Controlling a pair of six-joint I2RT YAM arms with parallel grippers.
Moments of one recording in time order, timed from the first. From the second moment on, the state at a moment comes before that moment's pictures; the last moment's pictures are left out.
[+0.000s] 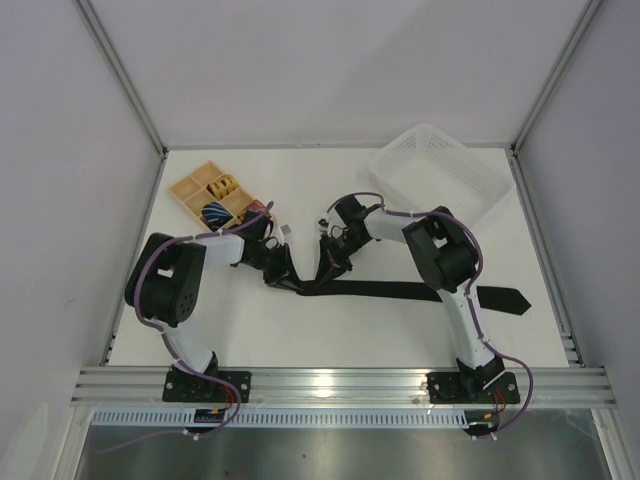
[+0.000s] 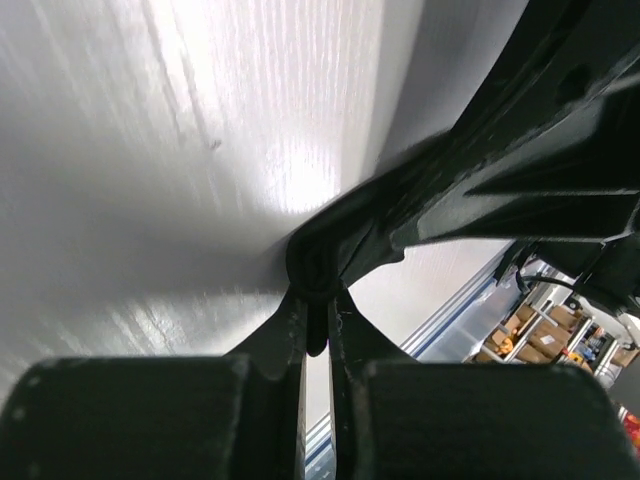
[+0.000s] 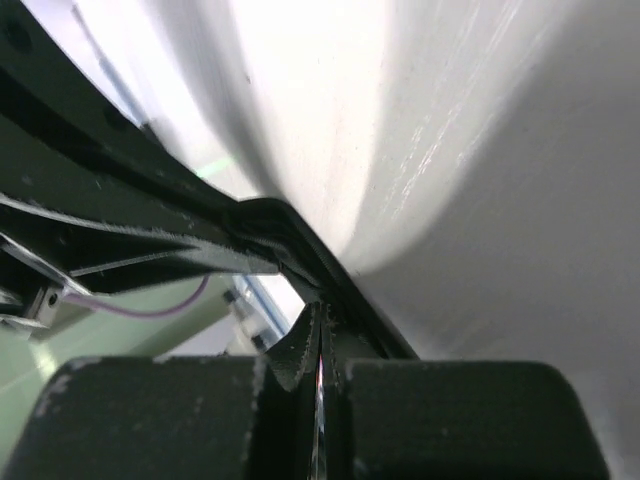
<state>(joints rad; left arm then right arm) -0.31 1.78 0.89 -0.36 0.68 -0.44 0.60 2.29 1.54 -0.55 -0.95 0.45</state>
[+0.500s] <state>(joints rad) -0.31 1.68 0.77 -0.27 0.65 -0.55 0.61 2.16 1.53 -0.52 -0.76 0.50</state>
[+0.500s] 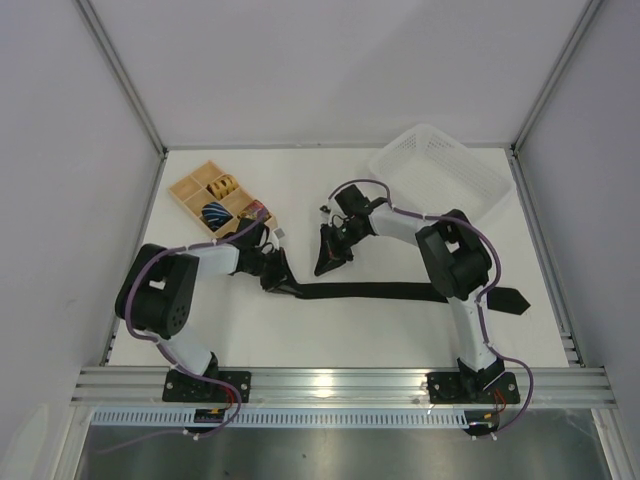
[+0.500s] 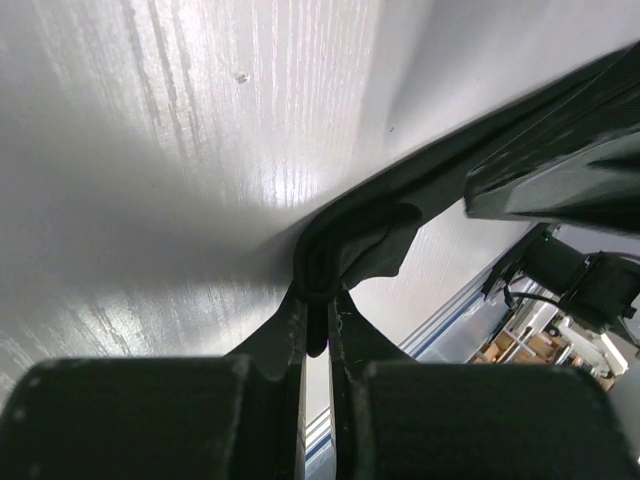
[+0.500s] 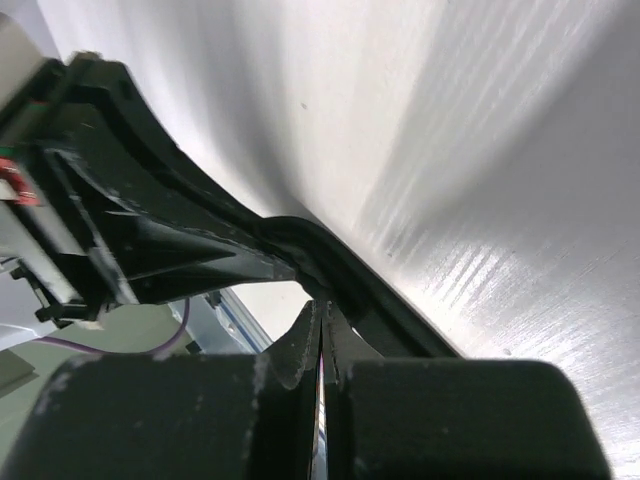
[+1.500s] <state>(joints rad) -0.34 1.62 0.76 -0.27 0.57 -0.67 0.68 2.15 1.48 -0.52 -0.67 0.47</state>
